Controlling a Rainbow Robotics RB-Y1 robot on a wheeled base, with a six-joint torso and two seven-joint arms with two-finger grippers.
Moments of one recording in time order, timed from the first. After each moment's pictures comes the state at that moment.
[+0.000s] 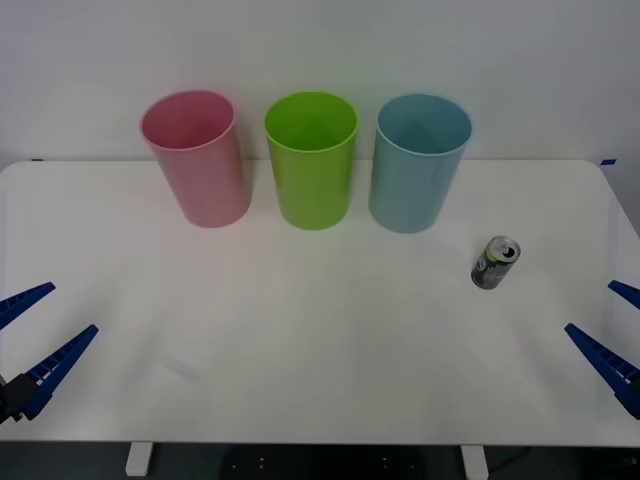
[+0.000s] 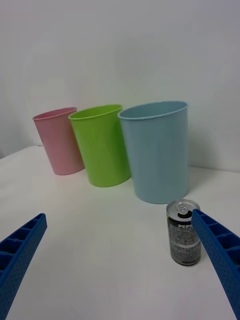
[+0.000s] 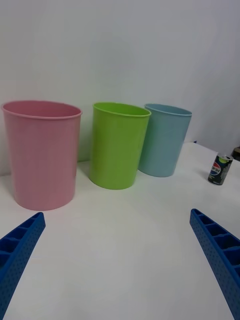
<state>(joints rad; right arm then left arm) 0.35 -0.40 -0.52 -1.66 0.96 -1.22 0.00 0.35 0.40 0.52 -1.66 -0.96 -1.22 0.00</state>
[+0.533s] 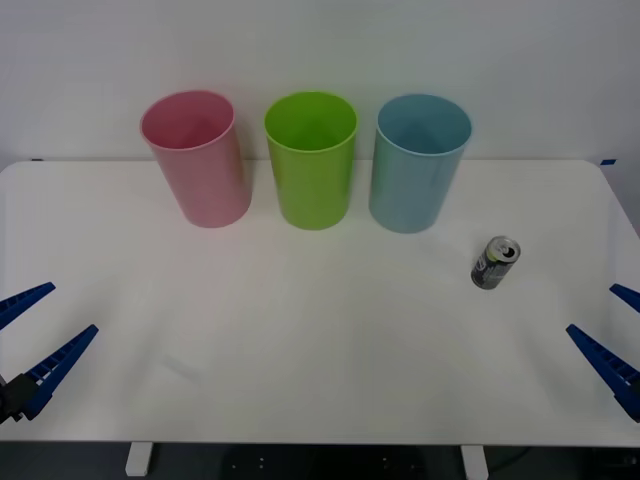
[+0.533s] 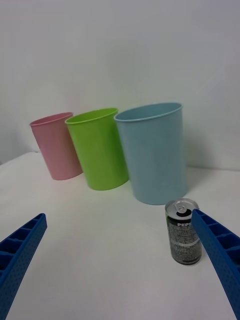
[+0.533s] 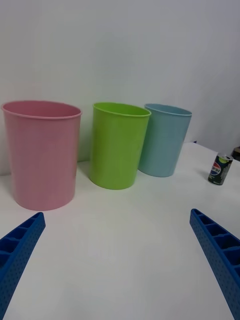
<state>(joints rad) 0.36 -0.38 -0.53 -1.65 0.95 -1.22 0.00 0.35 0.40 0.52 -1.66 -0.96 -1.22 0.00</state>
